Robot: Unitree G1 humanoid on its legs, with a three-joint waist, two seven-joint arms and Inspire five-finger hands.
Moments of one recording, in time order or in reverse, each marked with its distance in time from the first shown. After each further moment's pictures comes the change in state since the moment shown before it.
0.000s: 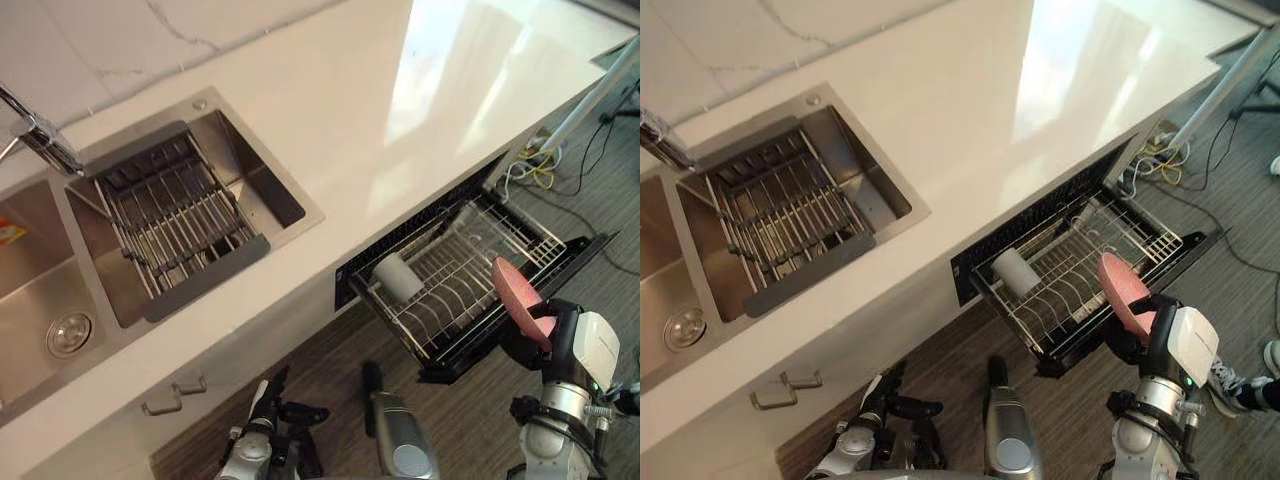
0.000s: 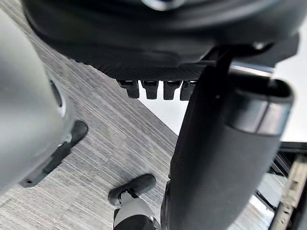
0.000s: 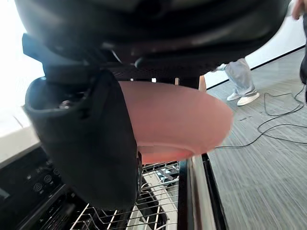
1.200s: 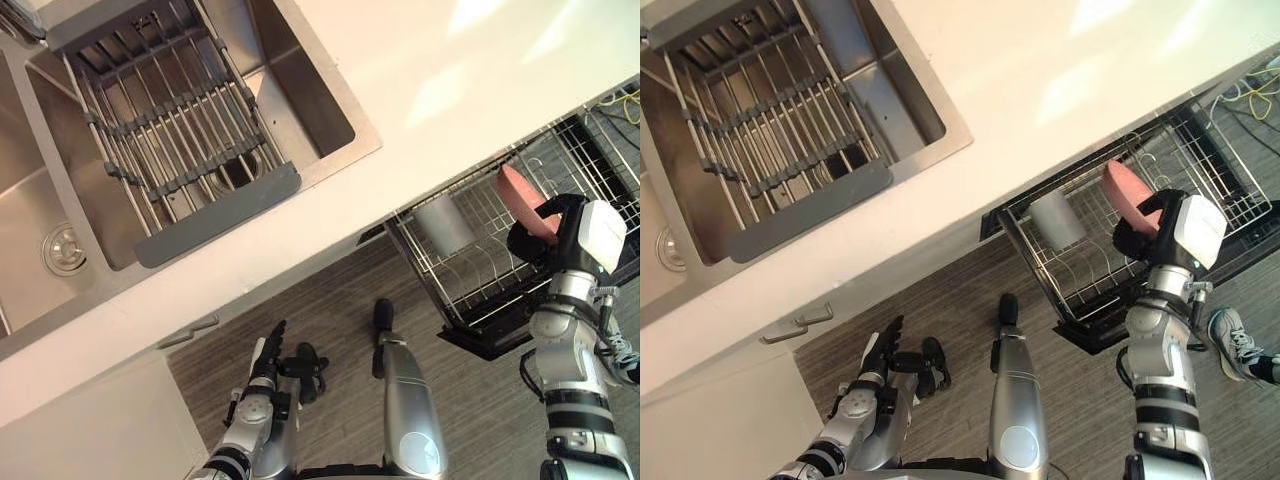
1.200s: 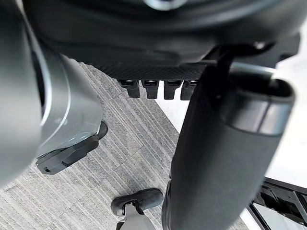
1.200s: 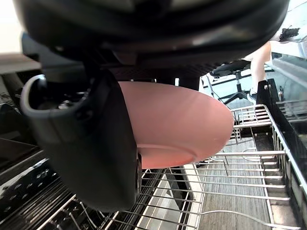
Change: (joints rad) left arm -0.091 -0.003 0.040 -0.062 -0.038 -0.042 0.032; right arm -0.558 -0.307 0.057 0.443 0.075 0.028 -0.012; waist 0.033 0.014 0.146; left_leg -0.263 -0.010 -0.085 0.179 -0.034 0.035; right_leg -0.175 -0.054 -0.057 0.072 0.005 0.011
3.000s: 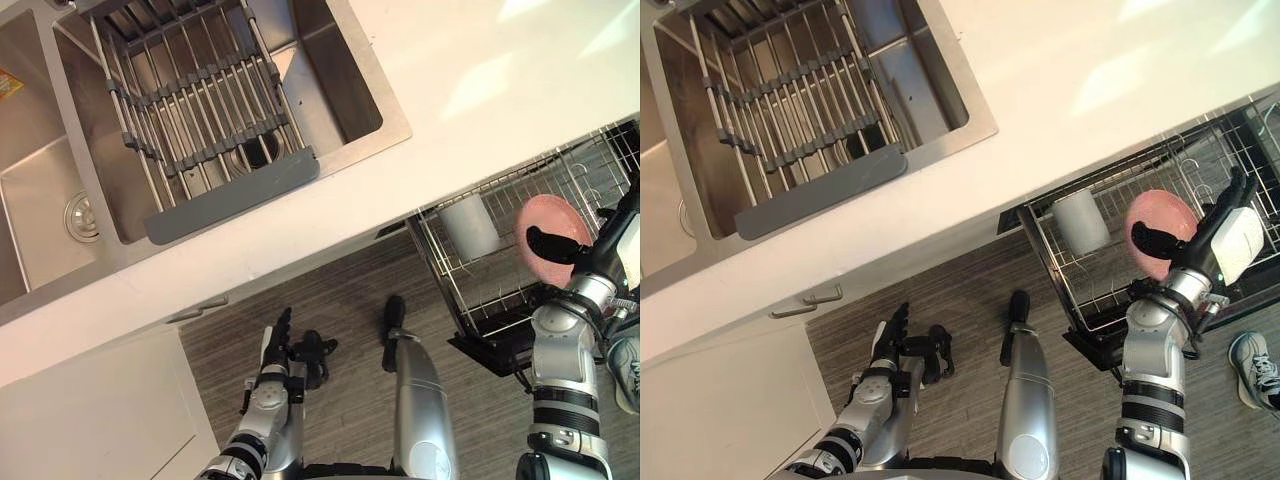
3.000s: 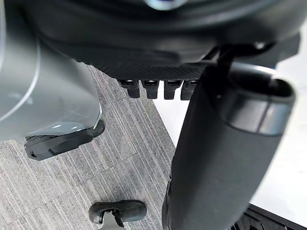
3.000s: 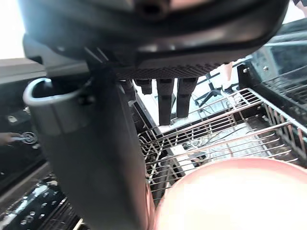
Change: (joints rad) left arm -0.055 -0.092 0.048 -0.008 -0.019 0.008 0.046; right arm 0.029 0.160 -0.117 -0.186 0.076 0.129 -0.091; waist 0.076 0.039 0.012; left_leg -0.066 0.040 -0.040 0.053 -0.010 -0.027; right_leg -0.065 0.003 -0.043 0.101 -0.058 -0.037
